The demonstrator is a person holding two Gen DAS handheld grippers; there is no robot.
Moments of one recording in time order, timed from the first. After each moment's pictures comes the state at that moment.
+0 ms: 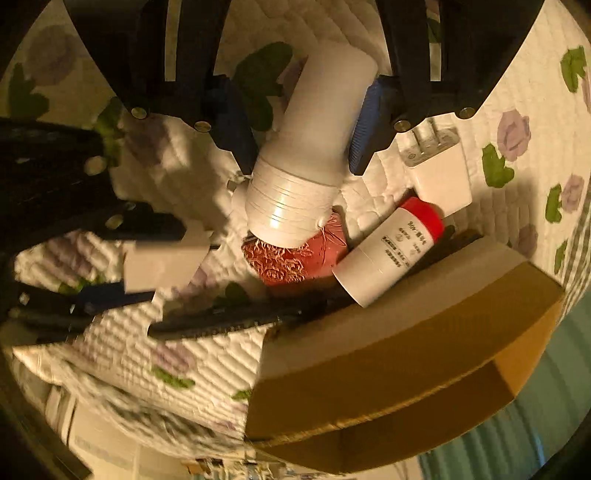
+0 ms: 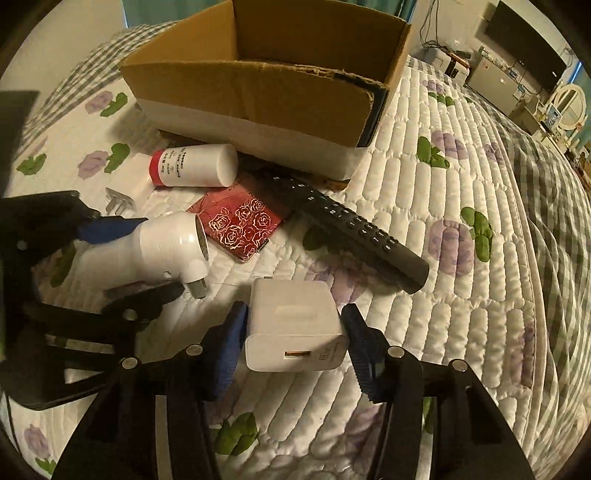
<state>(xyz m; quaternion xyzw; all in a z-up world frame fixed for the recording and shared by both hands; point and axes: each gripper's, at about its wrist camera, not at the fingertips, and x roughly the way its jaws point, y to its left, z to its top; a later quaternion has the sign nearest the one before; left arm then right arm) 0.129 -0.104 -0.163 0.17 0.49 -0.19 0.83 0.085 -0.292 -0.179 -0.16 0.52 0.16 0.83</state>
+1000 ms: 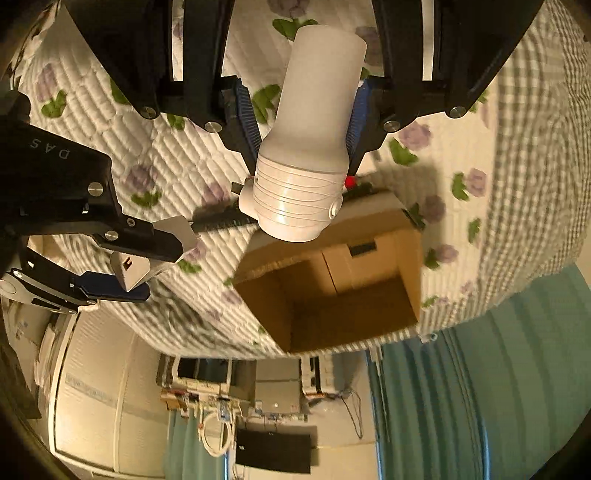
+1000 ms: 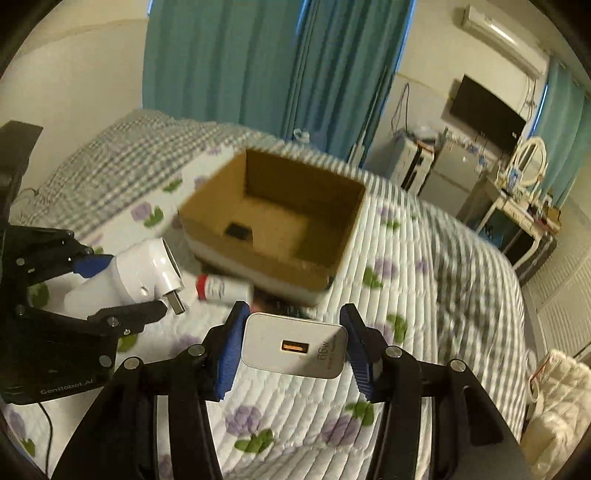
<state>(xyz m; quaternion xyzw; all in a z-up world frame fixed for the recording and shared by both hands) 0.088 -0.050 -0.021 0.09 0.41 -0.16 0.89 0.034 -0.268 -0.037 -0.17 0.34 0.15 0.91</state>
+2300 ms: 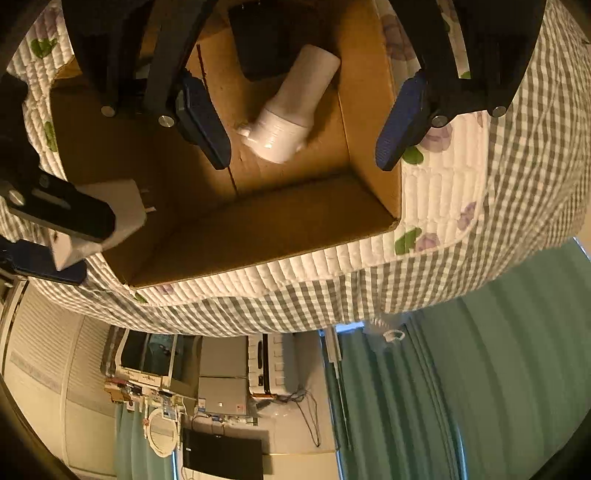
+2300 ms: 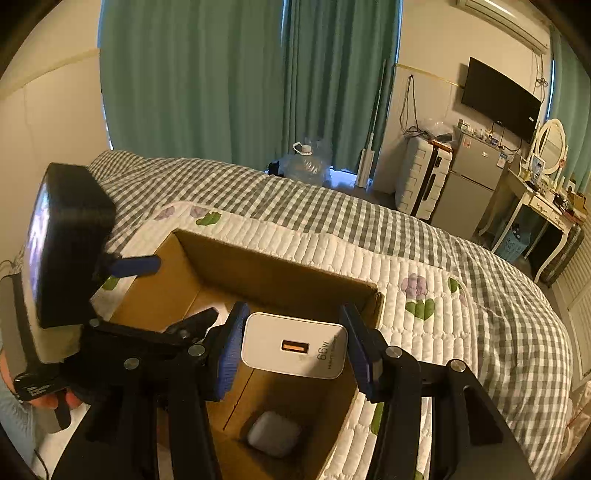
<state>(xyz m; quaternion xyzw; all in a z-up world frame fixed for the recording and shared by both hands) 0.328 -0.043 -0.057 0.08 0.42 -0.09 0.90 0.262 -0.246 -0.050 -0.10 0.35 0.17 0.92</state>
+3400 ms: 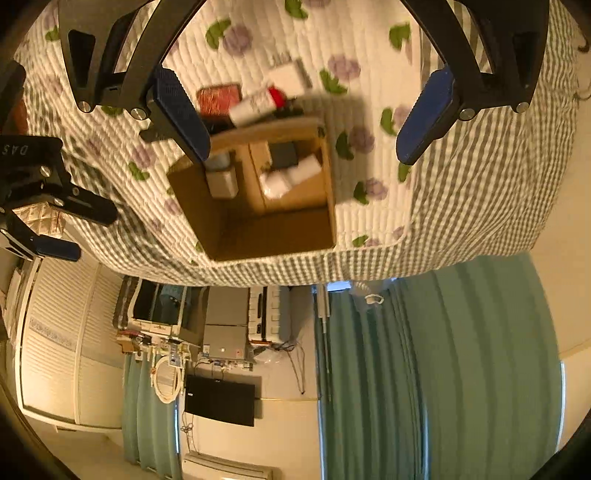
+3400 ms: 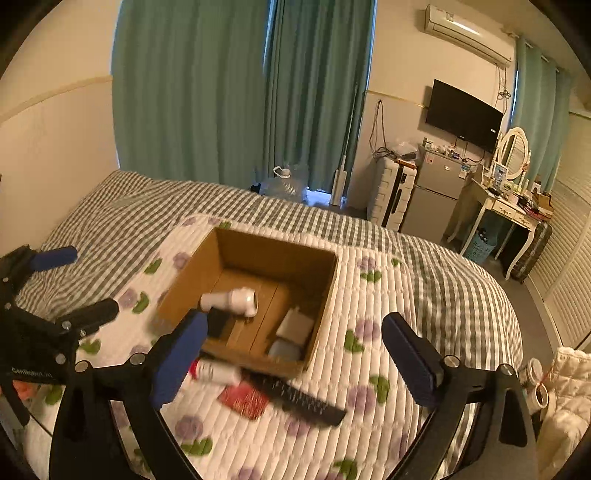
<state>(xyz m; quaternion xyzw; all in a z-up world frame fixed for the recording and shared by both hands) 0.121 -0.003 0.042 0.04 0.33 -0.08 0.94 0.080 -0.280 0.019 -0.10 0.30 0.13 0.94</state>
